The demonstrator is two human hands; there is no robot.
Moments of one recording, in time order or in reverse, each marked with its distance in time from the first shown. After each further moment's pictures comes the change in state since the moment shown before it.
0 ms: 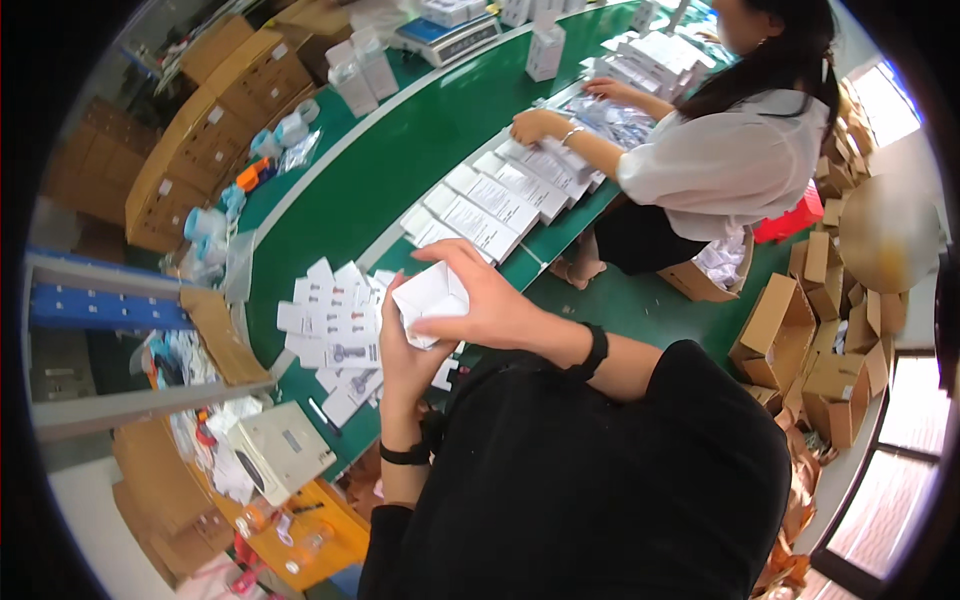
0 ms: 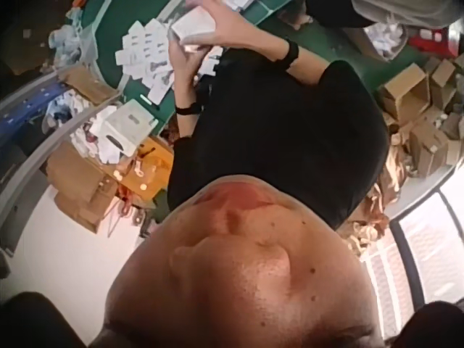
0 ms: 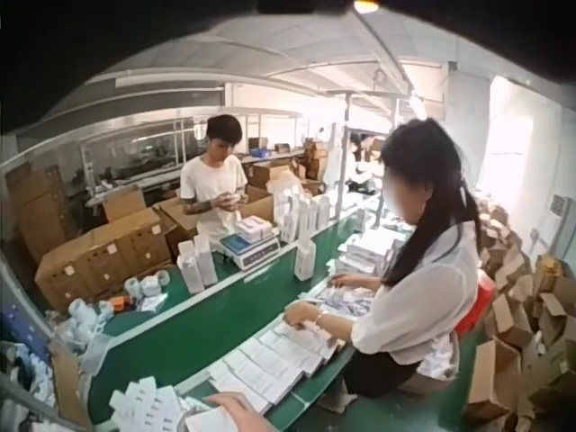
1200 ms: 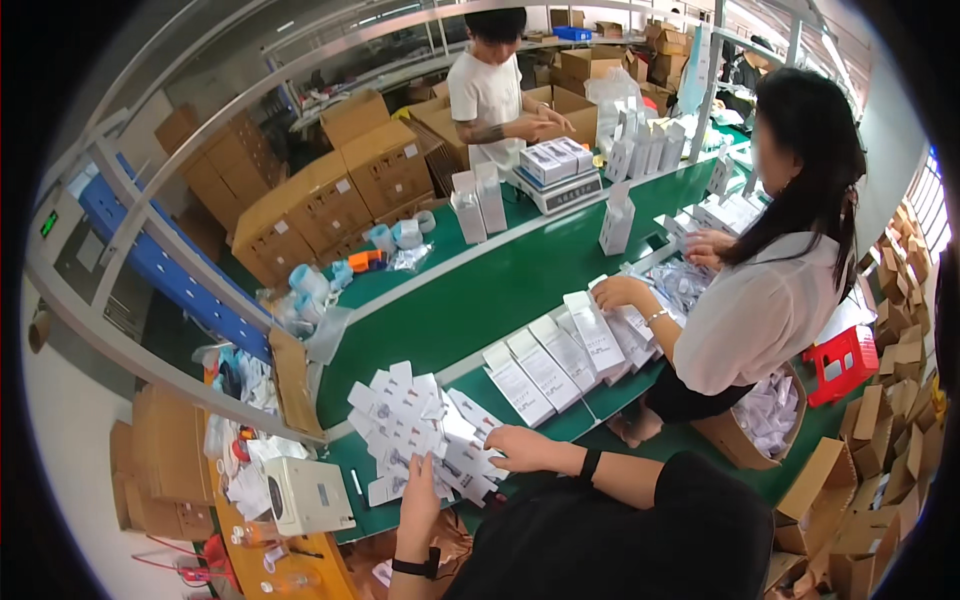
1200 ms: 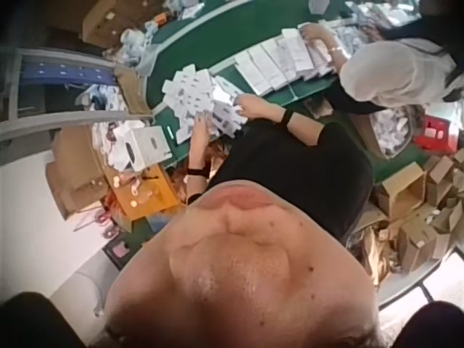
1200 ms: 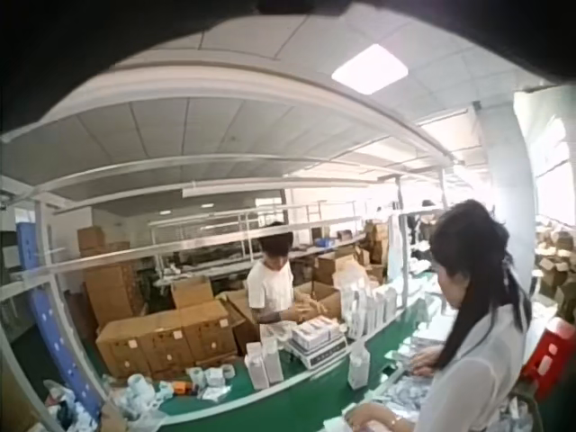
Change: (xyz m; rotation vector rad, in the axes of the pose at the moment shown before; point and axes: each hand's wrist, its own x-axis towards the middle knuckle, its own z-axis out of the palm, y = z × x) left_hand -0.088 -0.060 -0.068 0.988 0.006 -0.338; right_hand 0.001 0.170 0.020 -0.496 -0.768 -0.216
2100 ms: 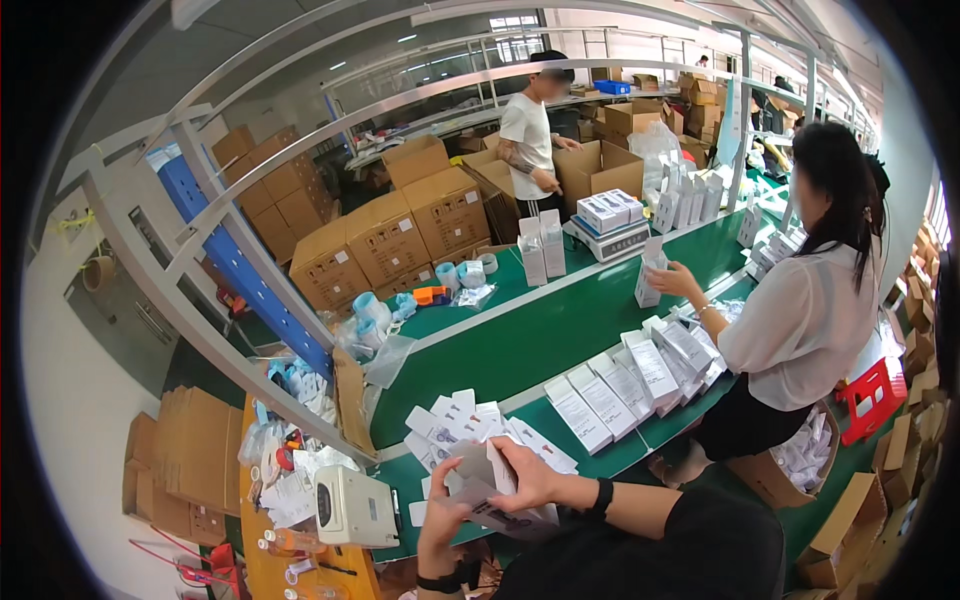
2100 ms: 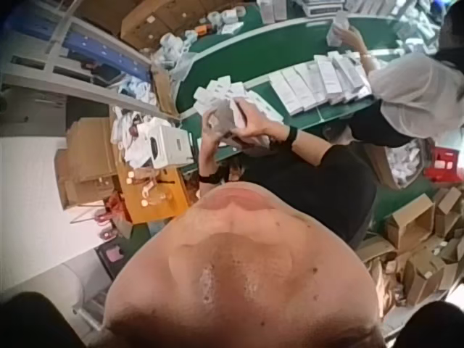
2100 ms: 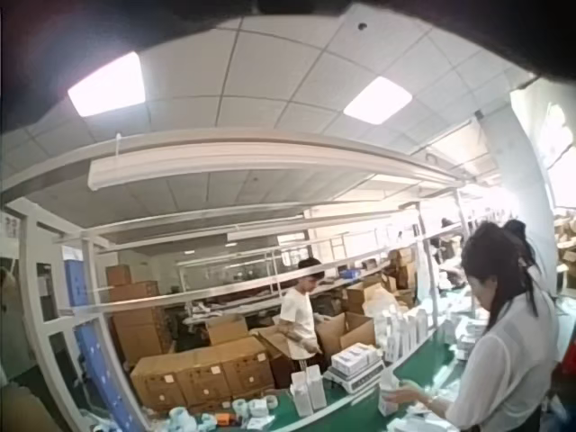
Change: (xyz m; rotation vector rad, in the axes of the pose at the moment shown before) left_hand -0.005 -0.007 -0.086 -0.875 0.306 0.059; right_hand 0.060 -0.154 -0.021 0.458 0.220 -0.186
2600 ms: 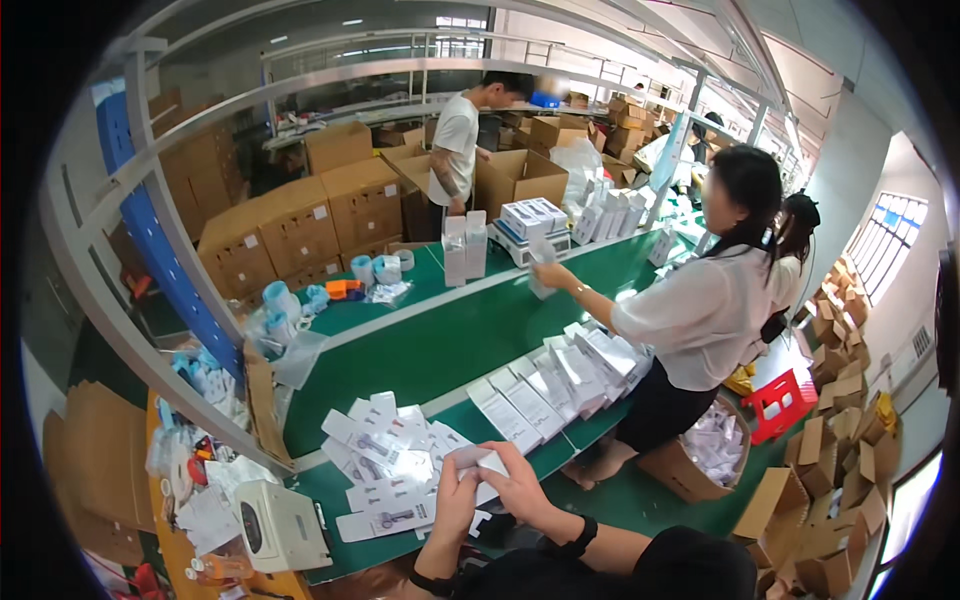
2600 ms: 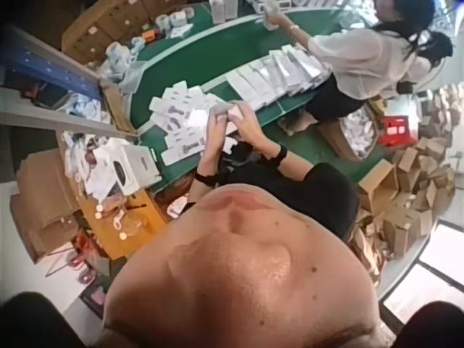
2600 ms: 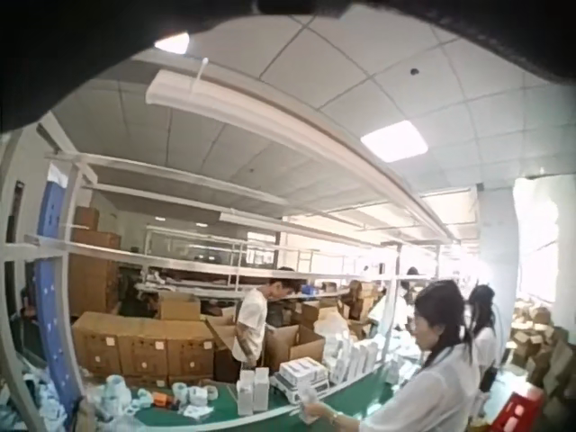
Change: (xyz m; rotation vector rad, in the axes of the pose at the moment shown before) left_hand 0.016 -0.025 0.096 -0.493 -0.259 -0.221; right_hand -0.037 0.001 0.018 -0.097 0.644 0.342
